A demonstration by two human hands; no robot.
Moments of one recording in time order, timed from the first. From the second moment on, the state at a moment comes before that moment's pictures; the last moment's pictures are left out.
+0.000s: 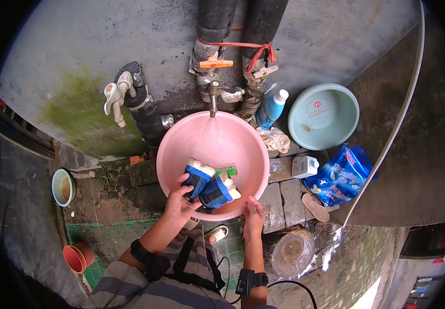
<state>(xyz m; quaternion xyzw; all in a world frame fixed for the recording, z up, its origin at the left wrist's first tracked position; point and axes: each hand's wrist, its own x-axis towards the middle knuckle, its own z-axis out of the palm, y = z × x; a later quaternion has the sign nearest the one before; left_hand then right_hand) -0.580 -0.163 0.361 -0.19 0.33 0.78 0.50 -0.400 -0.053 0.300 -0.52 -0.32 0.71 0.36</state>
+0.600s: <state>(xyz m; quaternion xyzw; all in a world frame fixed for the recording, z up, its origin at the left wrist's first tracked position) -0.581 -0.162 0.369 -0.20 0.36 0.77 0.49 -0.398 -0.053 0.299 -0.51 -0.32 0.71 0.36</state>
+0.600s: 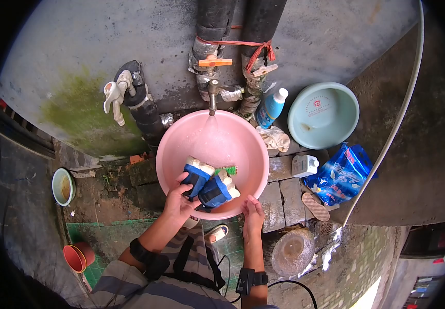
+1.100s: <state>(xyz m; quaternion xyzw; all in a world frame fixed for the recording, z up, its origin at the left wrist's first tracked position) -0.580 -0.162 0.371 -0.21 0.35 0.78 0.49 -0.397 -0.053 0.295 -0.51 -0.32 0.71 0.36</state>
